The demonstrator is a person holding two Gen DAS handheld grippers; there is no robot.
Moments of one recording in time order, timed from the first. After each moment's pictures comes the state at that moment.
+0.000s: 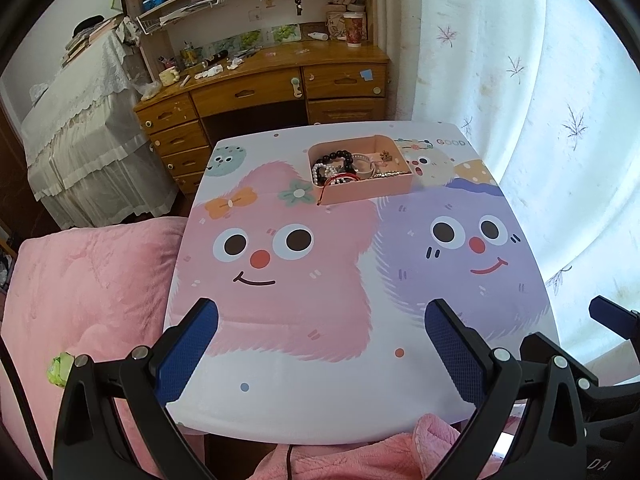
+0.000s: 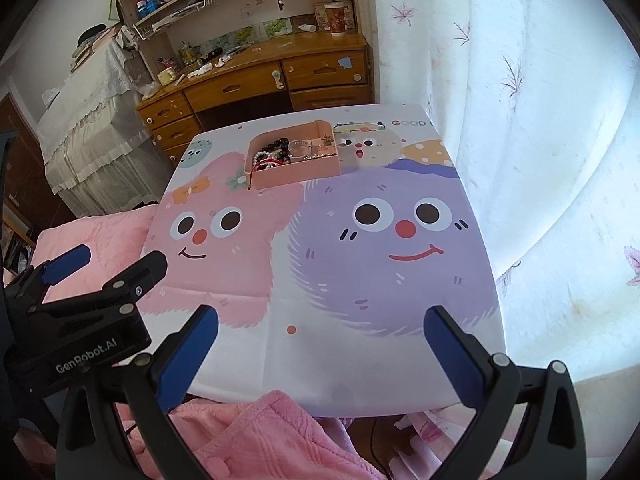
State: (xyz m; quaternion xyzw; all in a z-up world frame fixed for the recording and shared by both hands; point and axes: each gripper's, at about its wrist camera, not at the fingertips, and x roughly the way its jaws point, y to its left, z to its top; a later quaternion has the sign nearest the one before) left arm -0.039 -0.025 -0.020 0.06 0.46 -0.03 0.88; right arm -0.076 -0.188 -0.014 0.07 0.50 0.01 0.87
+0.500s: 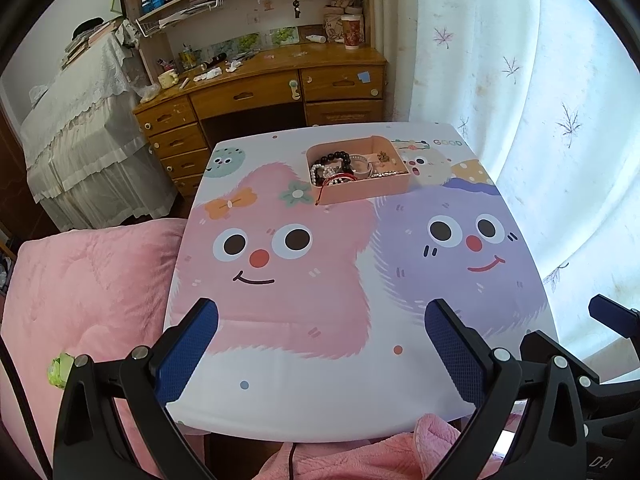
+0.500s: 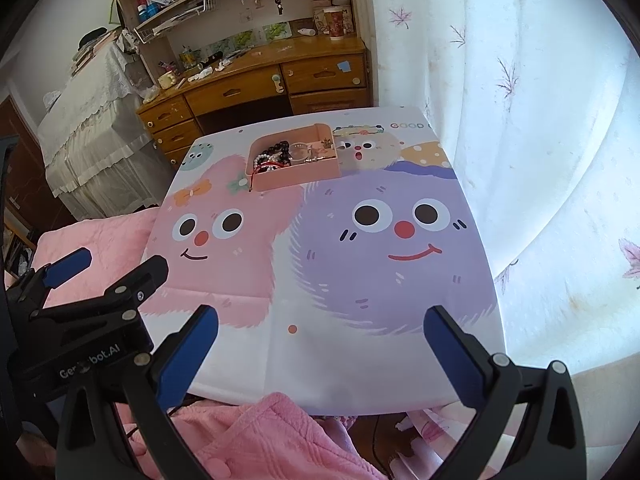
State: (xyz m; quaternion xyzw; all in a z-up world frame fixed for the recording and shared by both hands) left arm -0.044 -0.026 -0.019 0.06 0.46 -0.03 0.89; right arm -0.080 -0.186 -0.014 0.07 0.49 0.00 0.87
